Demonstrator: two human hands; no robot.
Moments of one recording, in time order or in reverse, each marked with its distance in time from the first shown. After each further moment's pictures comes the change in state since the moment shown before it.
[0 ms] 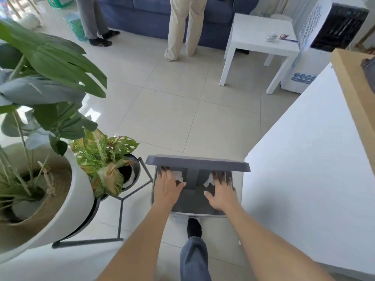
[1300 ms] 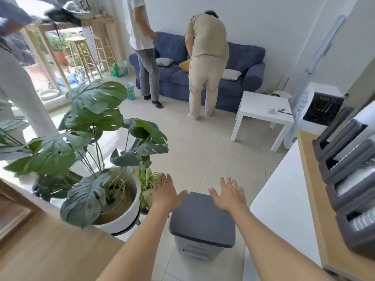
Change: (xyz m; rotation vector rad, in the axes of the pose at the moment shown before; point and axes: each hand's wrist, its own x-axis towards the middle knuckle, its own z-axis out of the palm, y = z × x) left_hand -0.161 0.001 -0.220 0.058 0.083 -0.028; right_hand -0.185 -0.086 -0.193 -0.130 0.205 -0.117
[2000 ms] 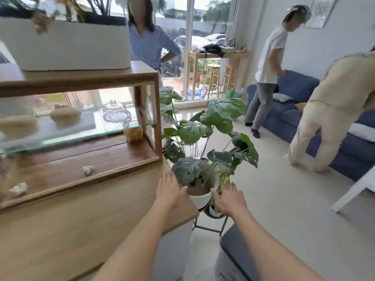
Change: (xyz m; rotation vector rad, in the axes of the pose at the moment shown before) left_hand -0.186 -0.134 -0.054 -0.107 0.248 -0.551; right_hand -0.096 -0.172 -0.010 -0.140 -0.020 -0.686
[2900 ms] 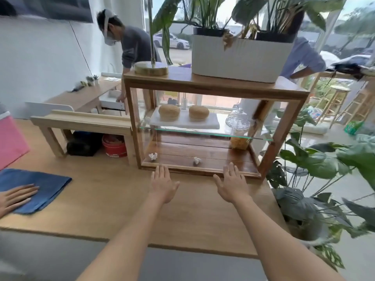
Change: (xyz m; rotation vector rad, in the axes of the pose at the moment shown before) left_hand -0.131 -0.293 -0.054 -0.028 0.184 -0.580; right_hand -0.012 -0.313 0.028 -0.102 0.021 -0.606
